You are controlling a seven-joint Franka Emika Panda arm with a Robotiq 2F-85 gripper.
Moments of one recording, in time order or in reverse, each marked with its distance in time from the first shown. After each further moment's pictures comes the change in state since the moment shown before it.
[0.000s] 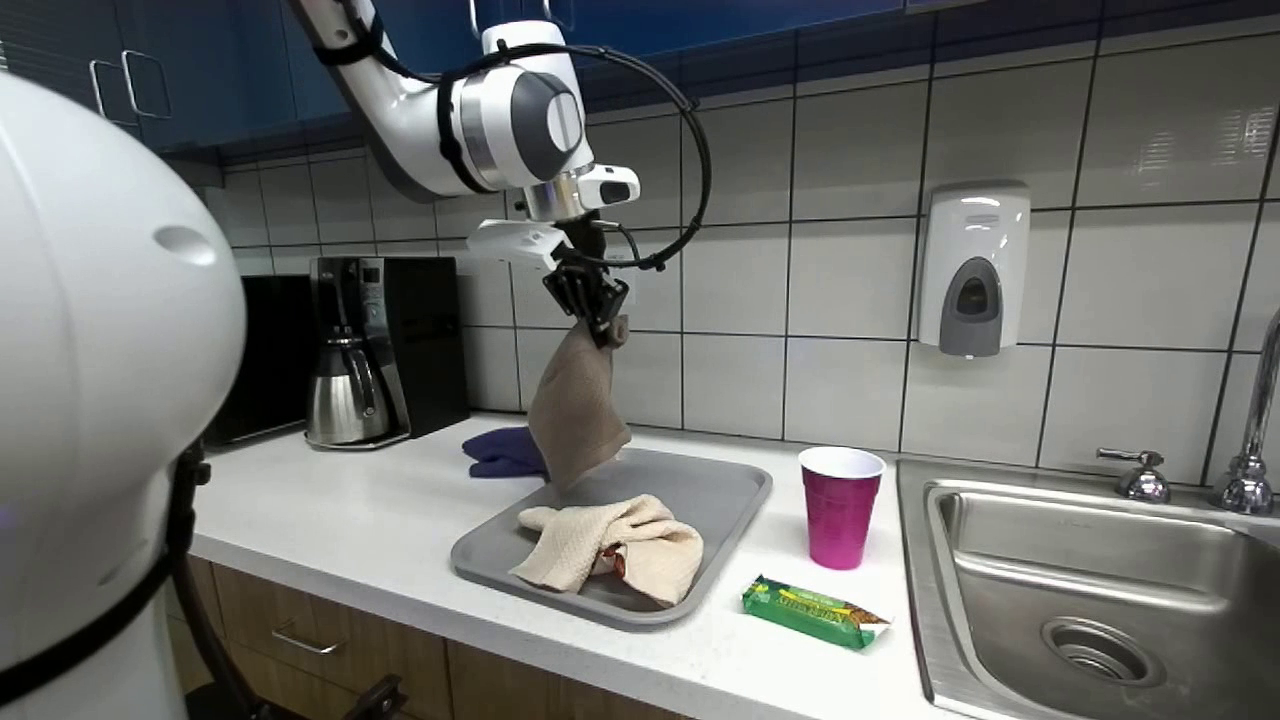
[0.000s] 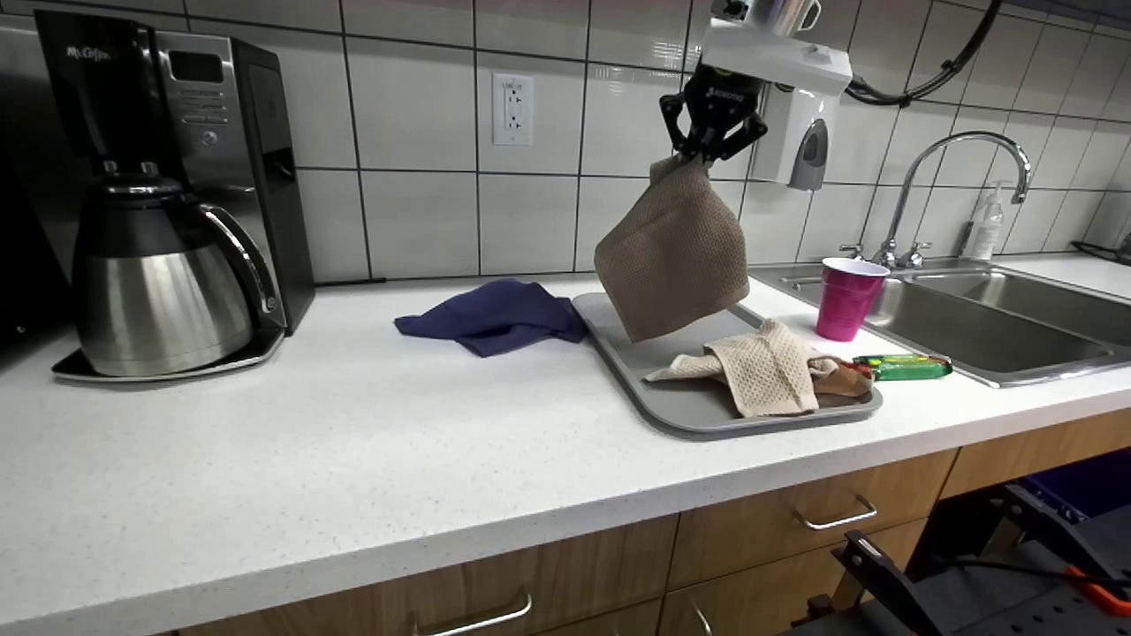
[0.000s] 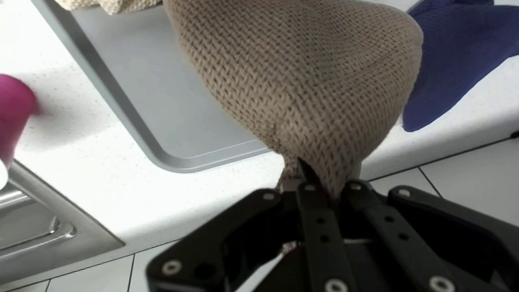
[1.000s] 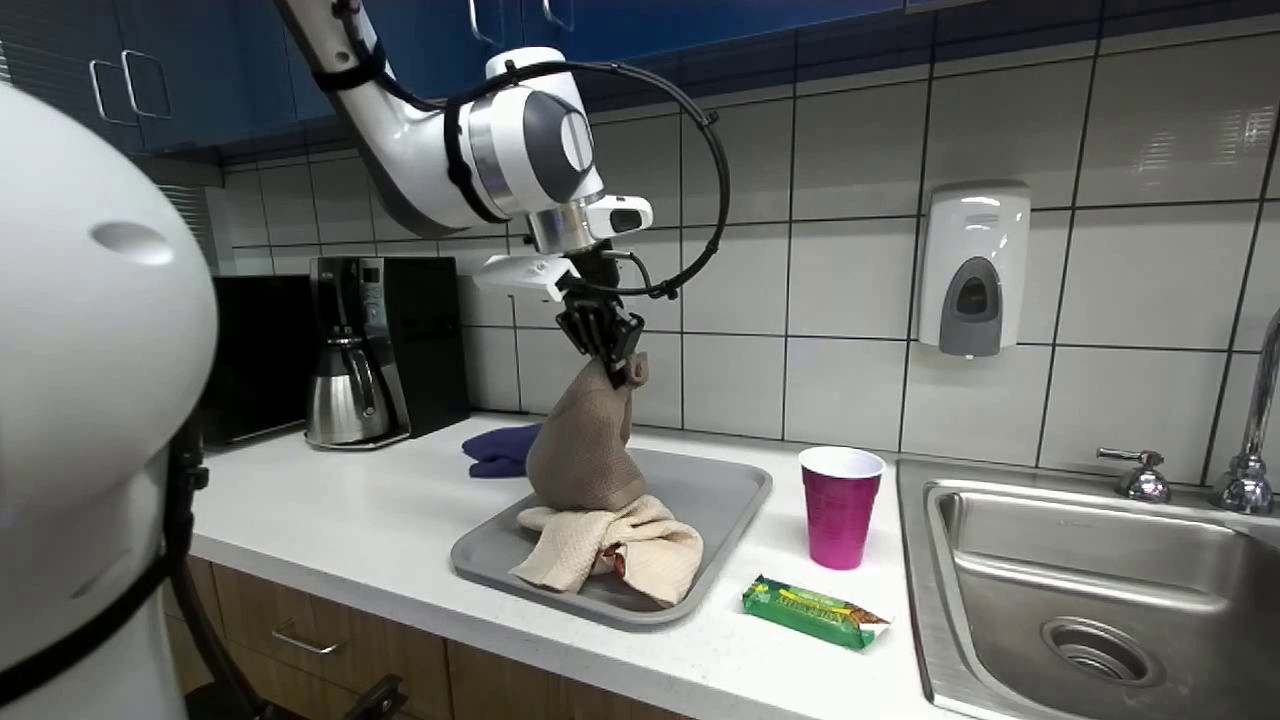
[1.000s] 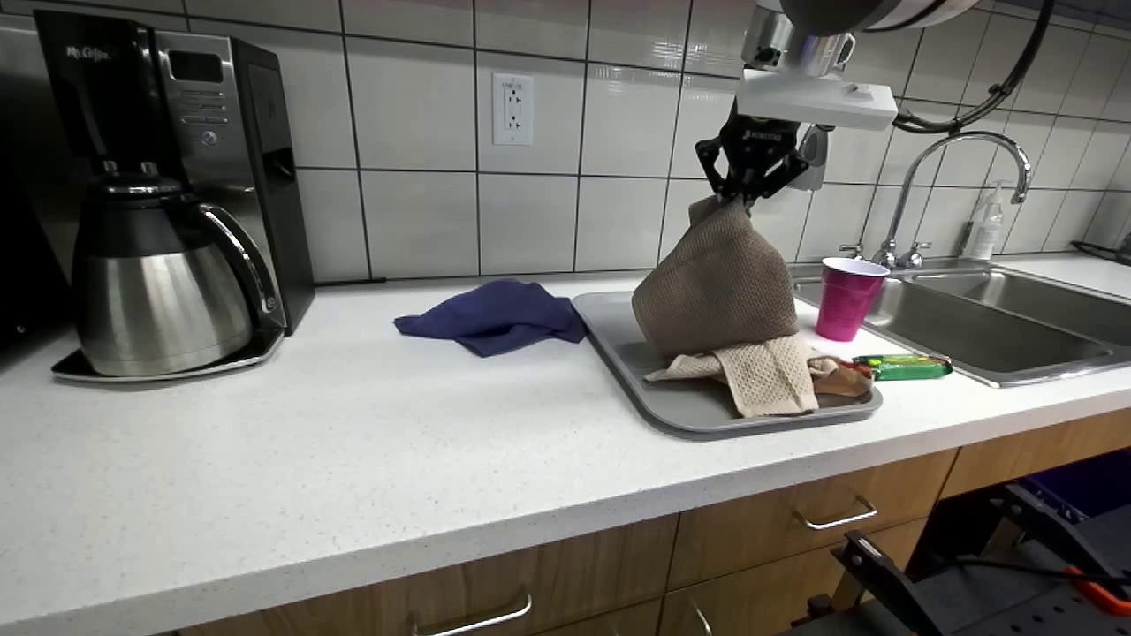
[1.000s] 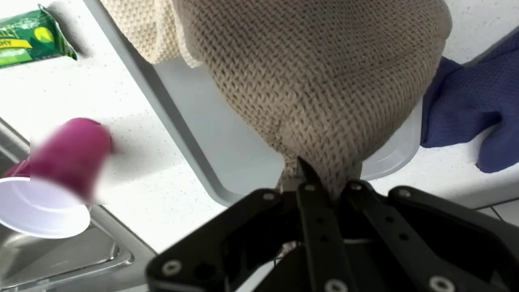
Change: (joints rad) arm -0.085 -0.015 0.026 -0.104 -0.134 -0.004 0.097
